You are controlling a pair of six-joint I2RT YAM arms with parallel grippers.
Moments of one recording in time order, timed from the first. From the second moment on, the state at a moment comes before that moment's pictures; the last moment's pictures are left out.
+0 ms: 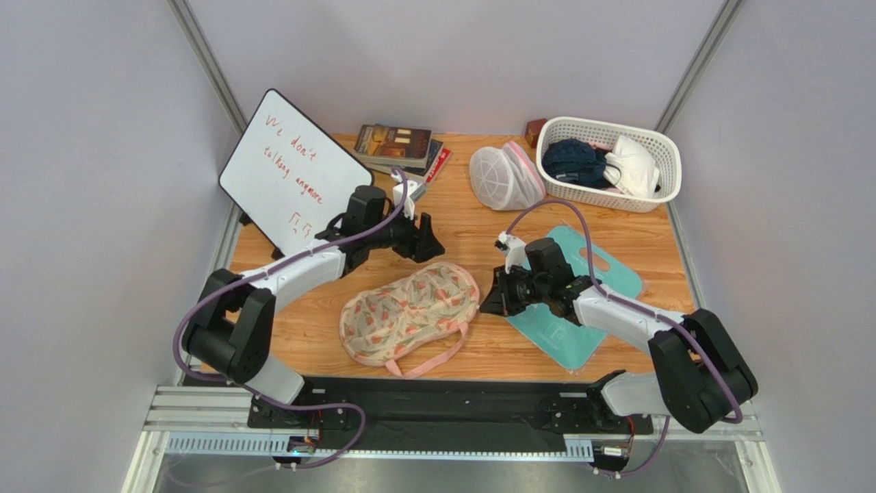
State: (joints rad) left arm -0.48 1.53 0.91 0.07 0.48 -0.19; right arm 0.51 1.32 0.56 -0.03 -0.52 0.30
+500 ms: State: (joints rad) left arm -0.55 1.89 1.18 0.04 0.86 -0.05; right arm 0.50 1.32 0.56 -0.03 -0.57 0.30
